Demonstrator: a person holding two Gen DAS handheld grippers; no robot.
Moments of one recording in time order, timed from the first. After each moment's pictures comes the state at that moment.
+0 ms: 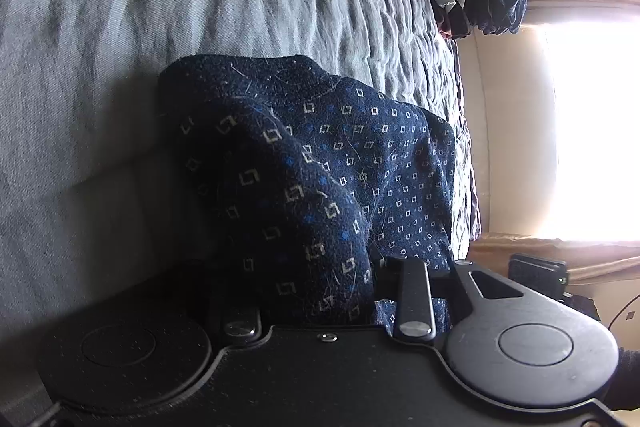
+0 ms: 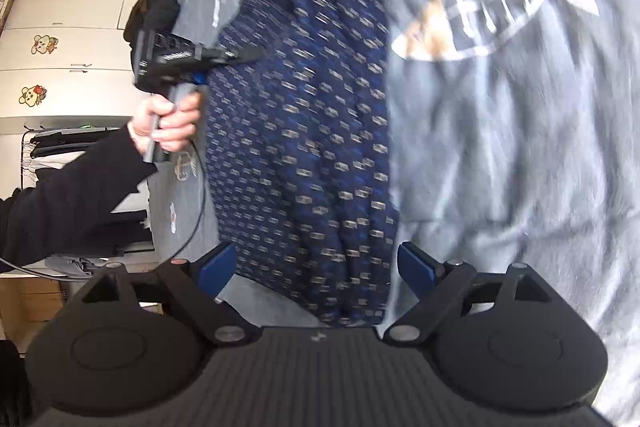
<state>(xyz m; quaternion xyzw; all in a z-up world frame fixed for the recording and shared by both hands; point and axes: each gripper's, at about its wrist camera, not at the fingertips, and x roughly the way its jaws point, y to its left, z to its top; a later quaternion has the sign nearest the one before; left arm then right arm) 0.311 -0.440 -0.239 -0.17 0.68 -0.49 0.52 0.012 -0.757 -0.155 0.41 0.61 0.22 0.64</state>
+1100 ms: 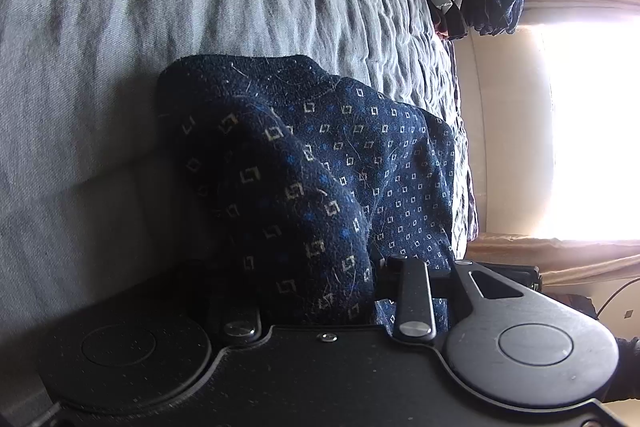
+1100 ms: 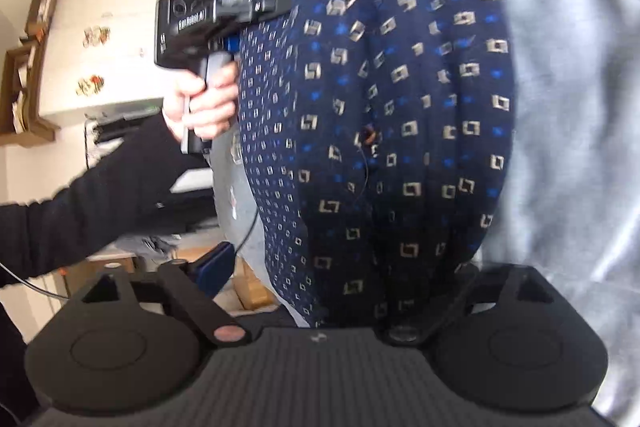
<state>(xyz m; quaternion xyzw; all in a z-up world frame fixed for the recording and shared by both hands) 0.309 -0.442 -0.241 -0.17 0.68 -0.50 0.52 0.047 -0.690 -0.195 0.46 0.60 0.31 0.58</state>
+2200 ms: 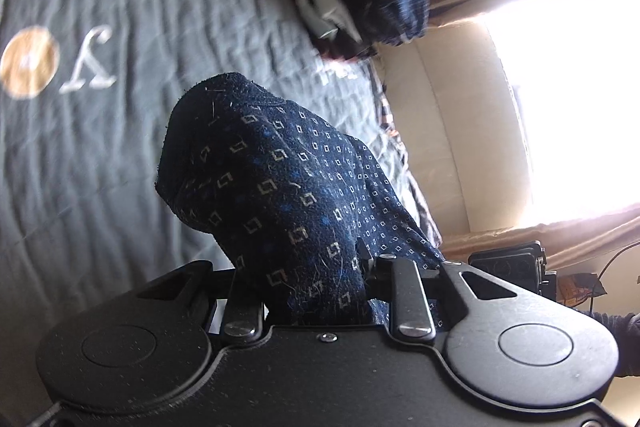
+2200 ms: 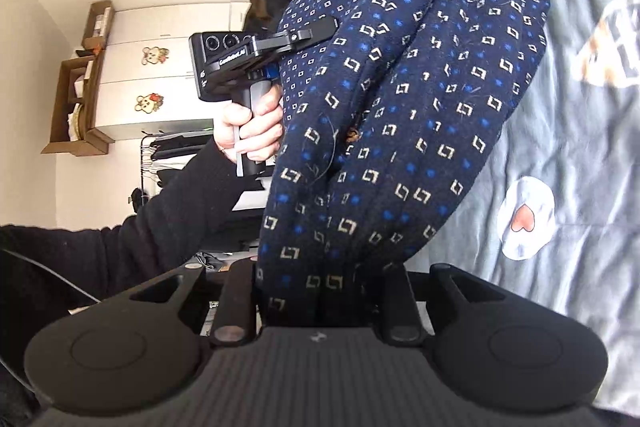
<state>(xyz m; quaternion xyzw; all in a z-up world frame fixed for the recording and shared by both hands) 0.275 -0.486 -0.063 -0.15 0.59 -0.55 0.57 0.042 -0.742 -0.067 0.50 0.52 0.35 0.59</state>
